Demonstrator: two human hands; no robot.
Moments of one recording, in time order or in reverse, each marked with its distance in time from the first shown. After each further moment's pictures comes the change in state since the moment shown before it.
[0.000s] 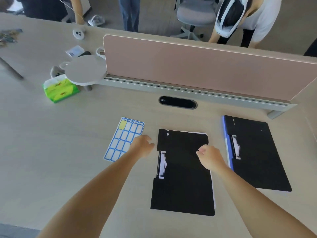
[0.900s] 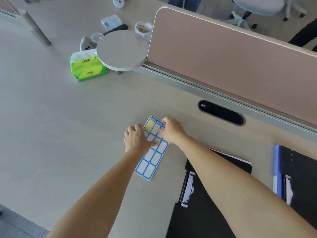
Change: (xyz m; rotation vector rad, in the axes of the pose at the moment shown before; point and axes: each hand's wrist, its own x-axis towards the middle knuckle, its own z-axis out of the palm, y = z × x) left_hand 0.077 -0.090 -0.039 -0.078 0.342 -0.245; right_hand 0.118 -0.254 0.120 -0.221 -0.258 -0.434
